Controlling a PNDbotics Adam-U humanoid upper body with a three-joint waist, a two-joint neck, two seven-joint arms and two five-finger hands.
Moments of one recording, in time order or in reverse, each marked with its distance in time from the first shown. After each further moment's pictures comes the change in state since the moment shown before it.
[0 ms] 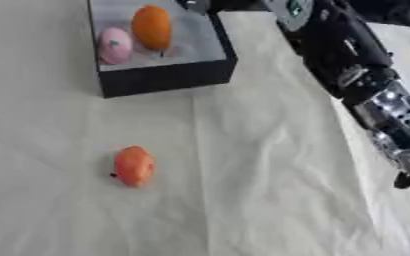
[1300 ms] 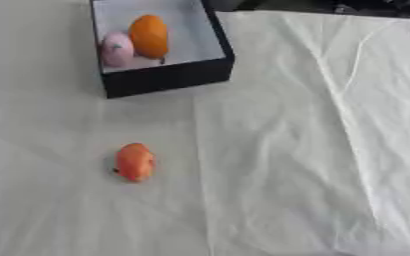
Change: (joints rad) left arm -0.030 0.103 -0.055 -0.001 -0.004 -0.052 -0.045; right arm 0.719 -0.099 -0.335 -0.748 -0.864 0.265 -0.070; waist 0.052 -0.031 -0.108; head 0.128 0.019
